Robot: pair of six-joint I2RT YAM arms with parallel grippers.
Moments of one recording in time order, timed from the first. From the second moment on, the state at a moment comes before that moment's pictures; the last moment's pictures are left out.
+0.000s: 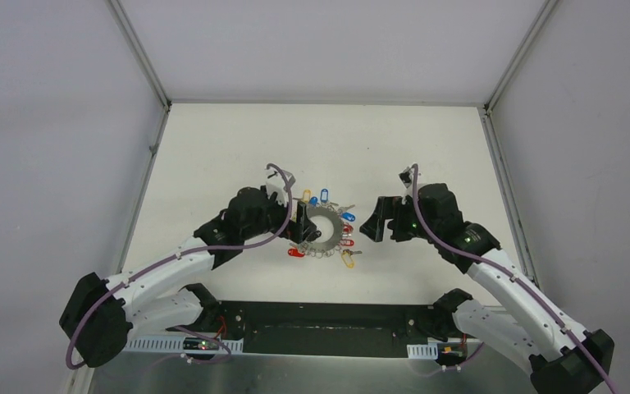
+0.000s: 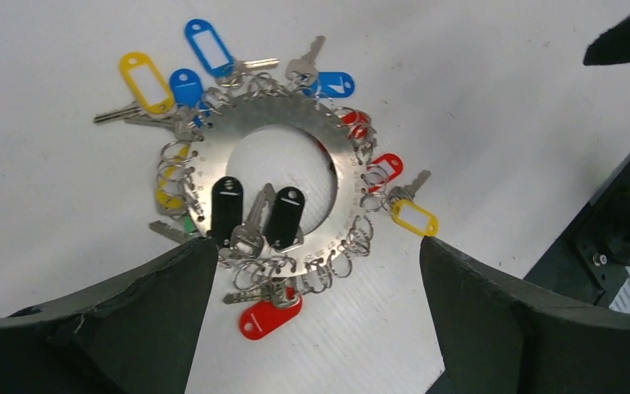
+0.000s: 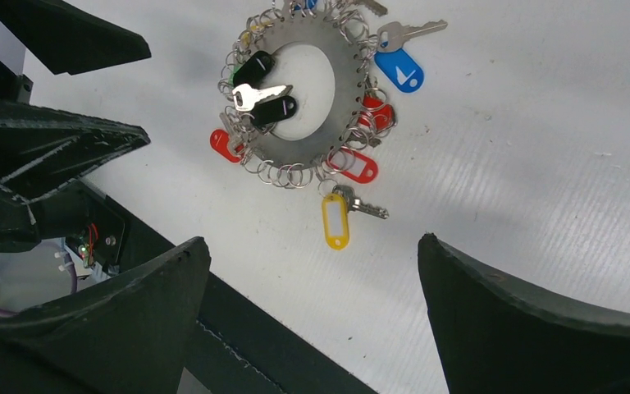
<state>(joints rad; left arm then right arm) -0.78 1.00 0.56 0.07 0.07 -0.36 0.59 0.81 0.71 -0.54 -0.20 0.48</state>
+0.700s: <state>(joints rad) -0.21 0.60 0.46 -0.09 0.20 -0.38 0.10 0.84 0.57 -0.48 -0.19 0.33</state>
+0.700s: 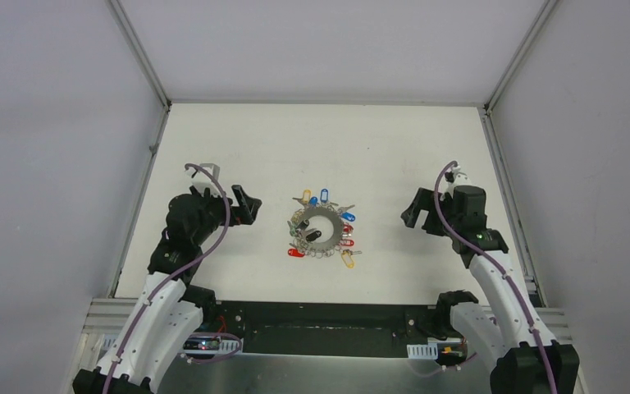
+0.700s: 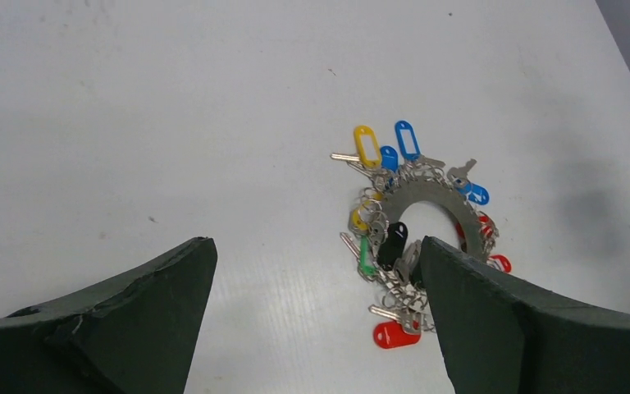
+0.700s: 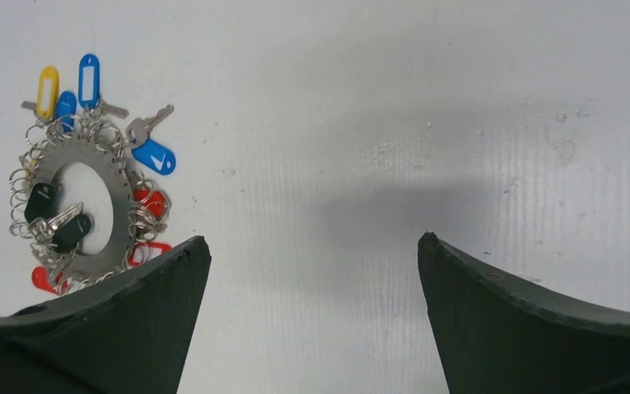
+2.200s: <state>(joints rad) -0.16 1.49 0.29 0.92 -0.25 0.07 0.09 1.28 0.26 0.67 0.22 0.14</state>
